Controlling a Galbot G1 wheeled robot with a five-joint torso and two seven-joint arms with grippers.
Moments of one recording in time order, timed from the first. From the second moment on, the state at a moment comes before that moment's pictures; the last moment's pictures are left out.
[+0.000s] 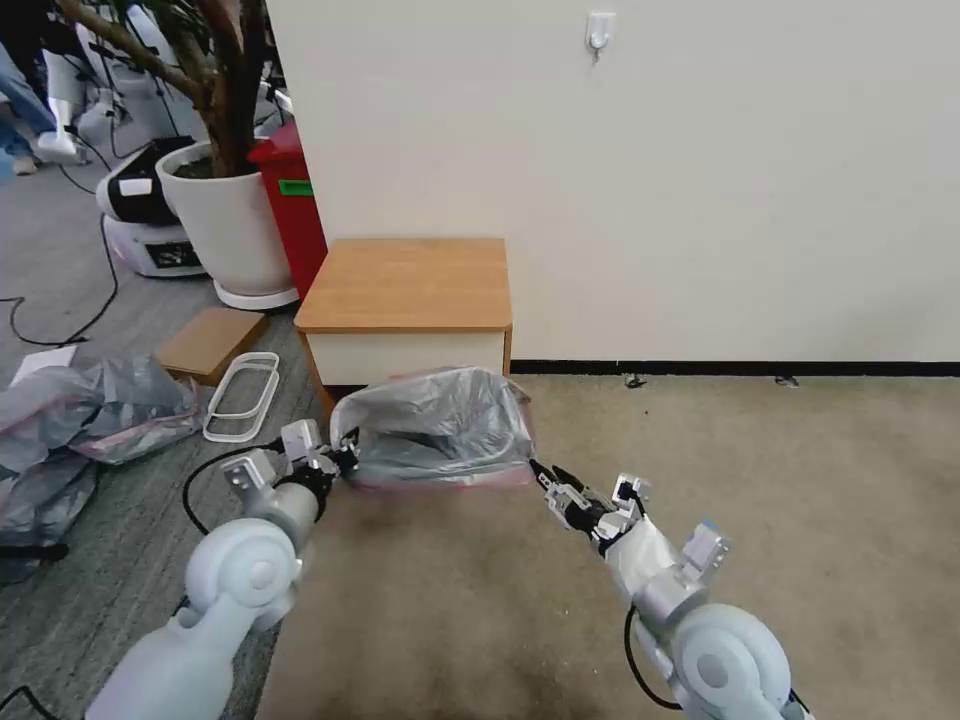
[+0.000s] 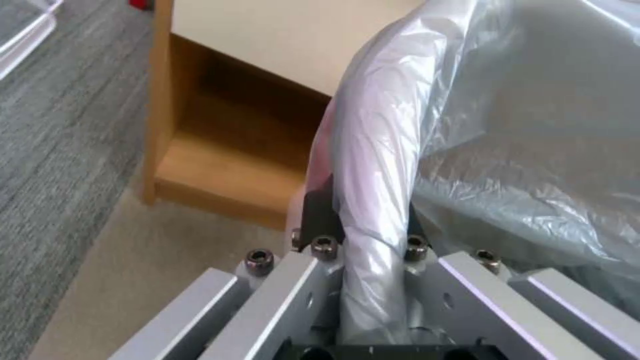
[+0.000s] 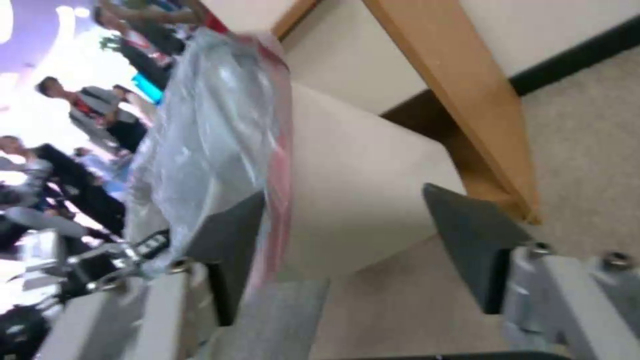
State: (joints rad) left arm 1.29 -1.01 -0.42 -2.04 -1.10 0.39 -0.41; right arm -1.45 1.09 0.28 2.06 1.03 -0.17 -0.02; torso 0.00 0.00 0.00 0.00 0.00
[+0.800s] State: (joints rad) left arm 1.35 -0.92 -0.49 -1.98 -1.01 0.30 -0.07; right arm -1.20 0.89 0.23 1.85 1.23 -0.33 -0.44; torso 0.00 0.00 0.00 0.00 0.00
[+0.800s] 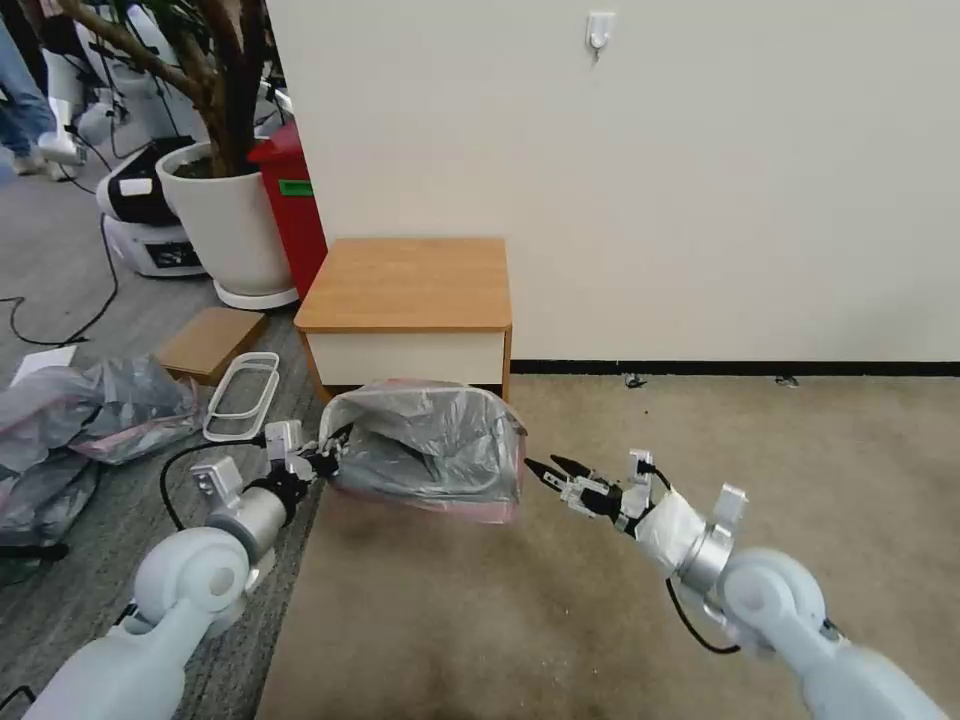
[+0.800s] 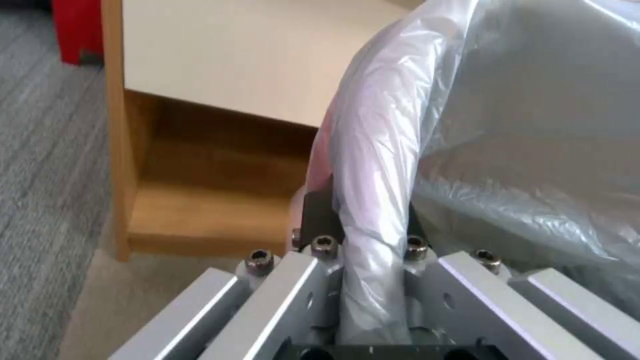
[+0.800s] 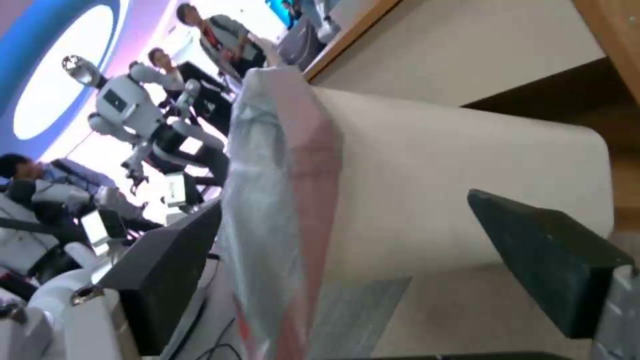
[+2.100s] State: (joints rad) left arm 1.34 -0.92 -0.46 -1.98 -0.98 0.26 -0.07; right arm -1.11 0.91 0.17 1.80 1.22 -0.33 -0.48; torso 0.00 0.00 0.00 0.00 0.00
